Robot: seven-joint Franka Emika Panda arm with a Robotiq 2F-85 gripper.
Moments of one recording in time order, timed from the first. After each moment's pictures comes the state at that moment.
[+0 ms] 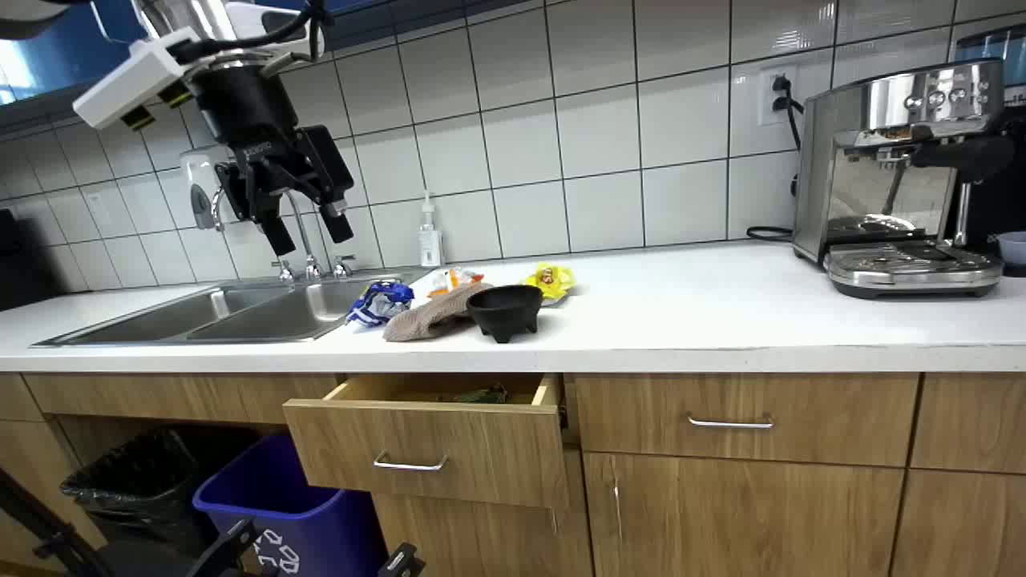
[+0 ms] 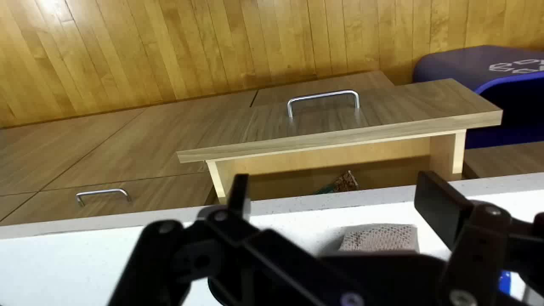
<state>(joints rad) -0.01 -0.78 0.09 -2.81 -0.08 2.15 0.15</state>
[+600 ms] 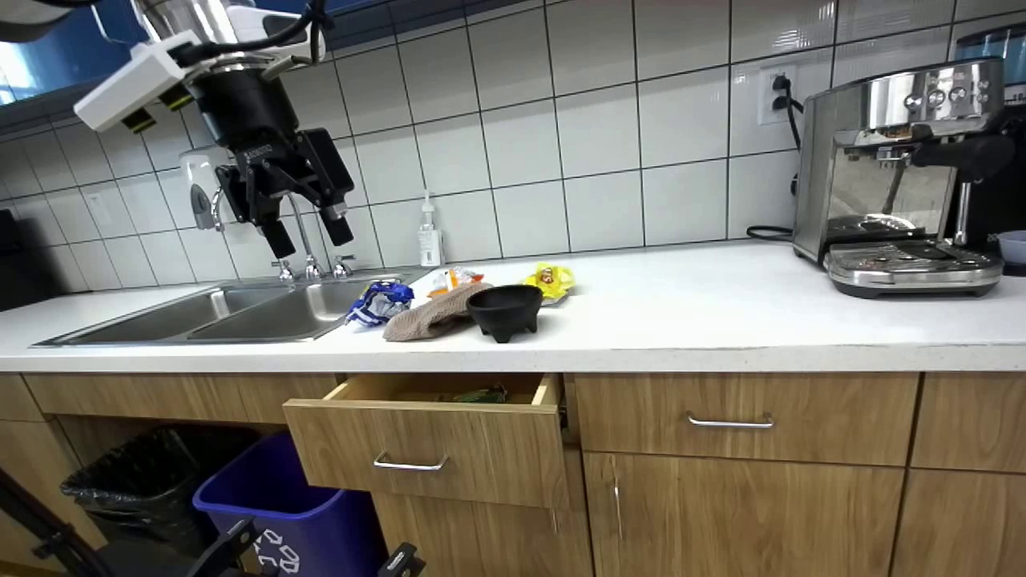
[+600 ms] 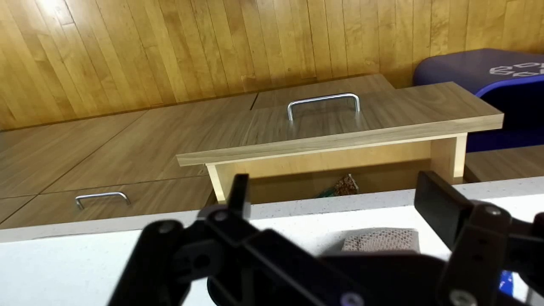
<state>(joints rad) -0.01 -0.77 0.09 -2.81 -0.08 2.15 0.15</state>
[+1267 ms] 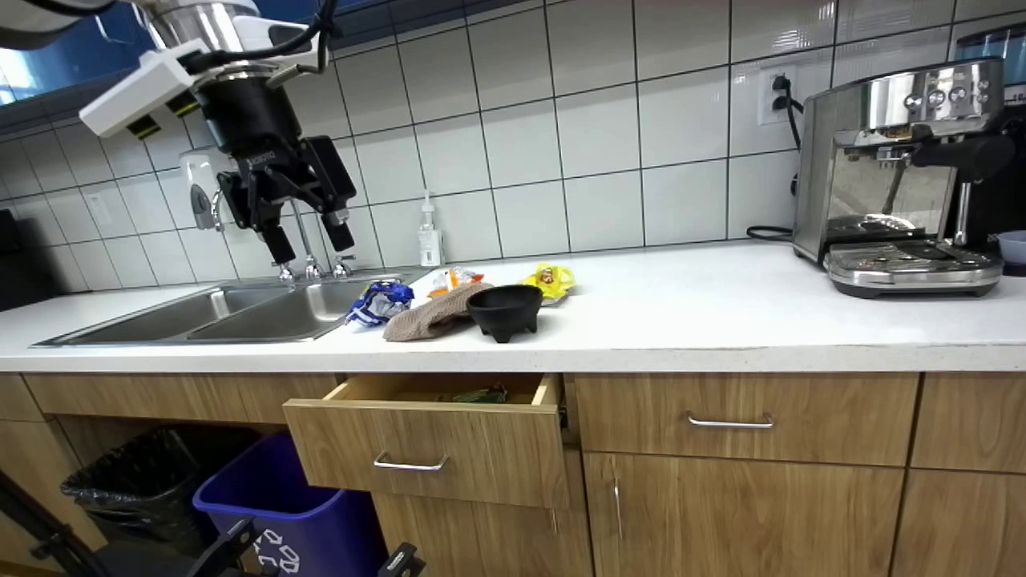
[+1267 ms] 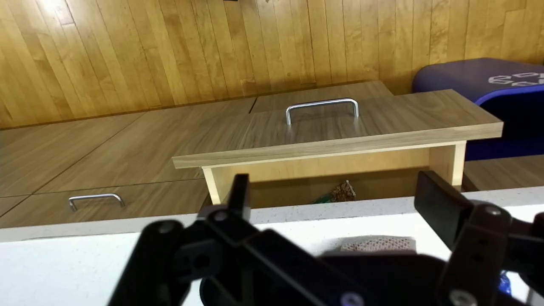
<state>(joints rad) -0.01 -0.74 0.09 -2.81 -0.08 2.16 0.14</state>
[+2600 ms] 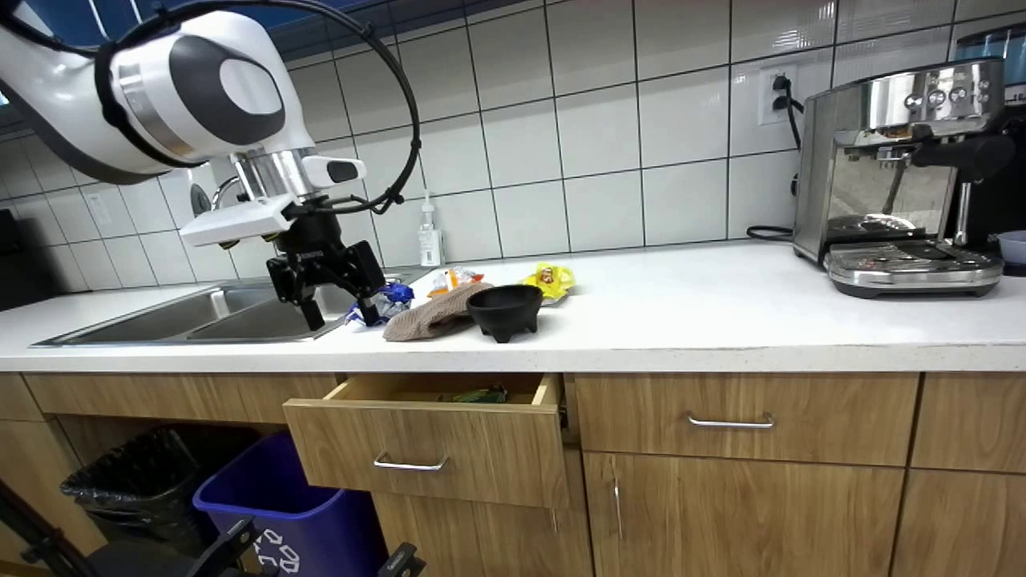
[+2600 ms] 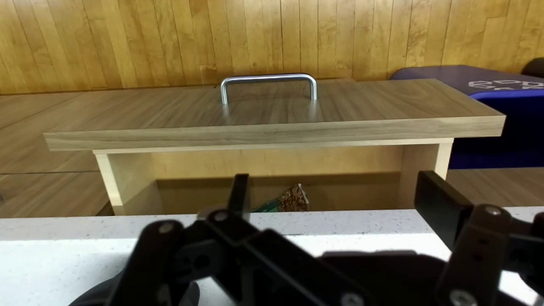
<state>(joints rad) 0.03 -0.26 0.14 -2.75 -0.08 2.57 0.16</state>
